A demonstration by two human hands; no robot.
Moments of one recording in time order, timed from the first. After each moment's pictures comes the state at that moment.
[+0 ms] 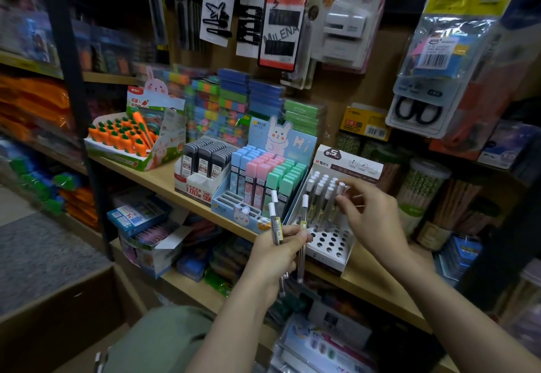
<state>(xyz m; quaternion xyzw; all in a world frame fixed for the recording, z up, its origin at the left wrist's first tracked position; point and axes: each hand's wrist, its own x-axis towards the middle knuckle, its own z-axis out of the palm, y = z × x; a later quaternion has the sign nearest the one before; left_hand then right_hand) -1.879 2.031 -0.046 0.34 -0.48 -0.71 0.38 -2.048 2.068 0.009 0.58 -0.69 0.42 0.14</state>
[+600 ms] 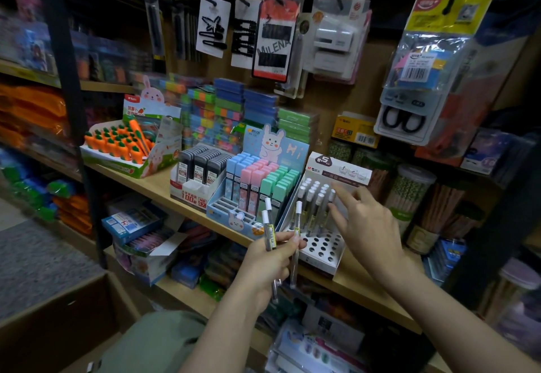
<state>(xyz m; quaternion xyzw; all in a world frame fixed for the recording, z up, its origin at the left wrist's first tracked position) -1.876 2.032 -0.049 0.30 -0.46 -0.74 0.38 -2.040 2.087 0.011 0.58 -0.72 0.23 0.31</state>
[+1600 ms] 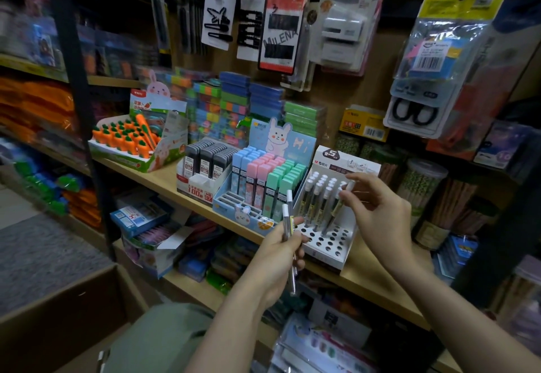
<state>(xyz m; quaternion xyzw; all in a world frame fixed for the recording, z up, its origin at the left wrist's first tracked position) -1.880 2.035 -0.045 0.29 -0.49 -0.74 0.36 -2.049 2.082 0.007 0.58 -0.60 0.54 0.12</state>
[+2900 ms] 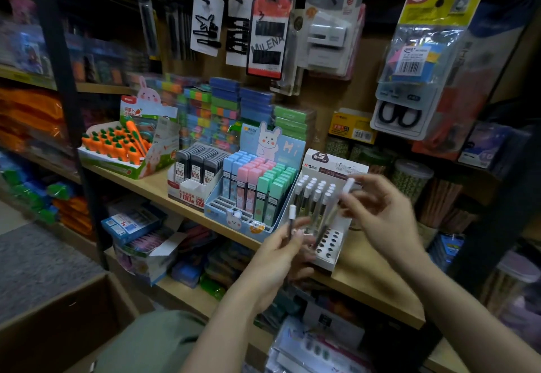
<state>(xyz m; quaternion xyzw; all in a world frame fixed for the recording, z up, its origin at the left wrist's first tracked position) -1.879 2.040 -0.043 0.23 -0.55 -0.74 0.32 -2.049 2.106 0.023 0.54 -0.57 0.61 -0.09</state>
